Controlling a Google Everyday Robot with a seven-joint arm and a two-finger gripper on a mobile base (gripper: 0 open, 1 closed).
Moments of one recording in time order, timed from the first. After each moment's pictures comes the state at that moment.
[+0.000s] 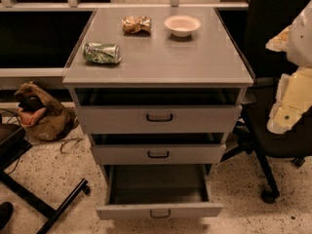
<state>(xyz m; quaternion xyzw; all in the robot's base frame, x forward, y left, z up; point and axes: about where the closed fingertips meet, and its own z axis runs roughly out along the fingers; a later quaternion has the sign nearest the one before) 0.438 -0.216 0.978 -0.60 0.78 -0.04 0.16</state>
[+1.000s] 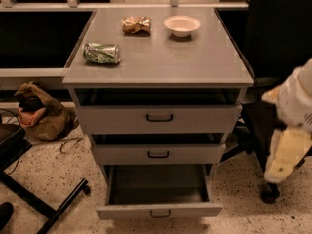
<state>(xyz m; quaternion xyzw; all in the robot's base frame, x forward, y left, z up) 0.406 -0.232 0.884 -0.60 0.79 -0.01 0.11</state>
